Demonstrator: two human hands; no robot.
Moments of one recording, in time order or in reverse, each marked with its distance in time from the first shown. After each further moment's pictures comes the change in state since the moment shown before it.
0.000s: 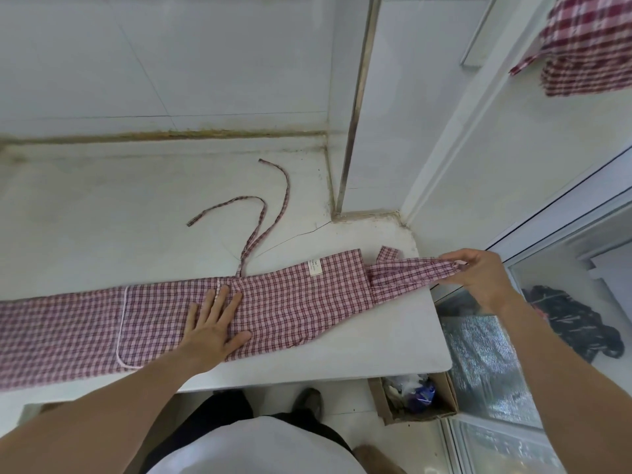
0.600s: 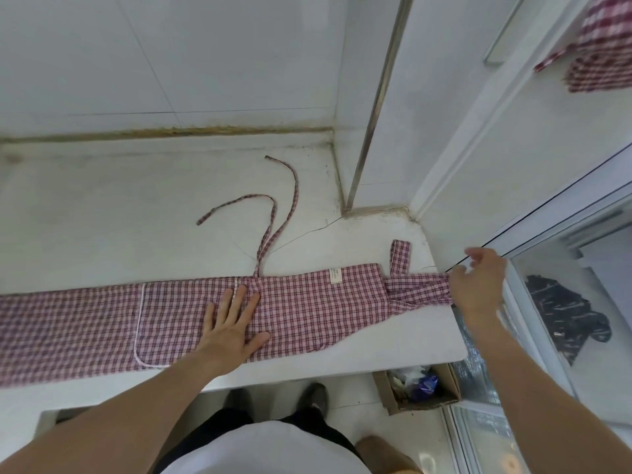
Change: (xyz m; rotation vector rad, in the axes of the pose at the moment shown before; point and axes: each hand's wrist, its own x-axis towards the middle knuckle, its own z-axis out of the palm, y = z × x) left_hand 0.000 -0.006 0.003 -0.014 0.004 0.088; right_hand -0.031 0.000 0.069 -0.407 0.603 -0.028
